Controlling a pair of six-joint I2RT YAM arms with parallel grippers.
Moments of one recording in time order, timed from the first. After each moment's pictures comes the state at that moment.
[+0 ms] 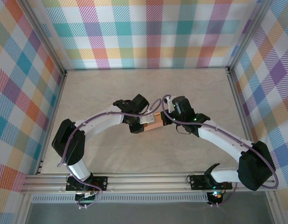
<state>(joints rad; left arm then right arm) -0.75 1.70 1.30 -0.86 0.00 0.55 0.64 1.29 0.85 -0.25 -0.08 0.31</state>
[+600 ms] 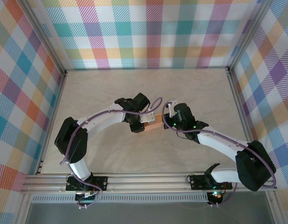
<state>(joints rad) -0.74 1.74 1.35 -0.90 0.01 0.55 0.63 1.28 0.68 0.00 -0.04 0.26</state>
